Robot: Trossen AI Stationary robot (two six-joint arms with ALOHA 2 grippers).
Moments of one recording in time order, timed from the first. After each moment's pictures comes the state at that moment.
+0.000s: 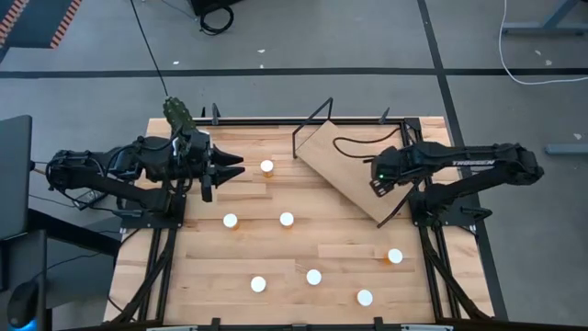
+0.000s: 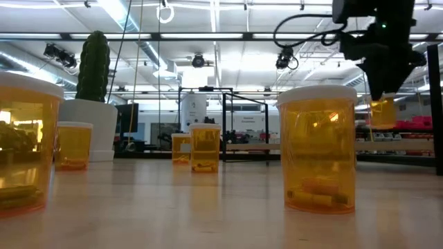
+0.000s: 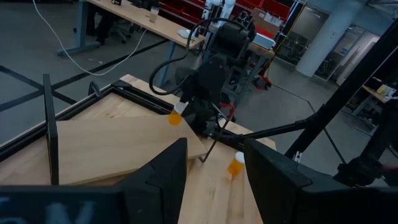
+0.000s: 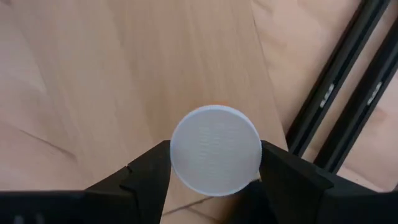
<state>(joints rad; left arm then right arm) -0.11 0.87 1.08 -0.37 -0.28 -0.43 -0.10 1.07 0.91 -1.34 0.27 0.97</state>
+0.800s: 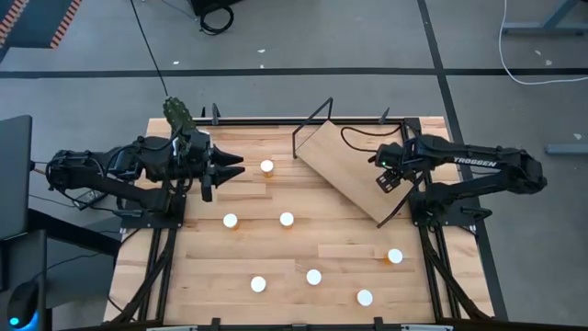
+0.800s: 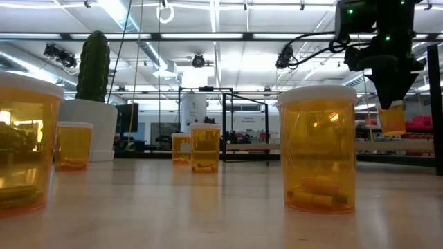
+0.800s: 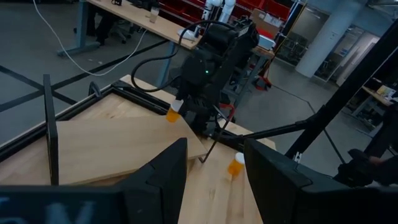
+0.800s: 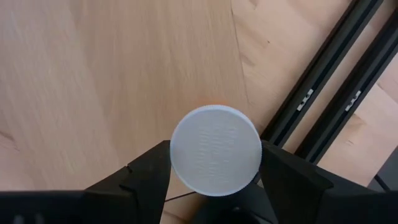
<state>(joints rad) -0.11 0.87 1.08 -0.37 -0.28 -0.44 -0.29 1.03 0.86 -1.33 0.23 0.69</state>
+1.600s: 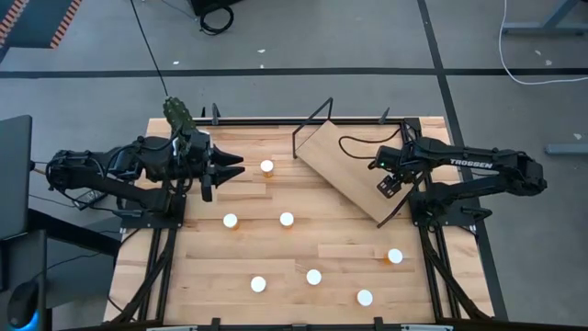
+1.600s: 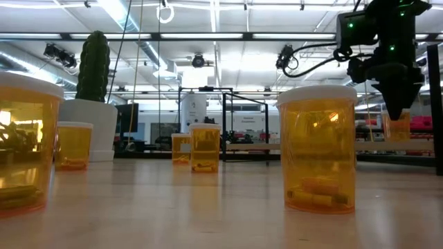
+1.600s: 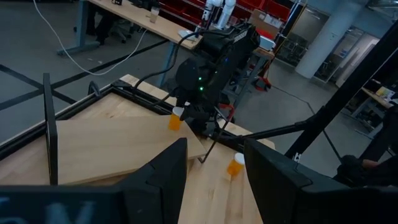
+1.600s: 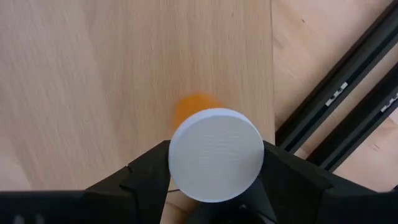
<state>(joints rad) -0.11 0.87 1.08 -0.37 -0.28 -0.44 -0.33 1.03 0.77 -1.27 0.14 0.58</state>
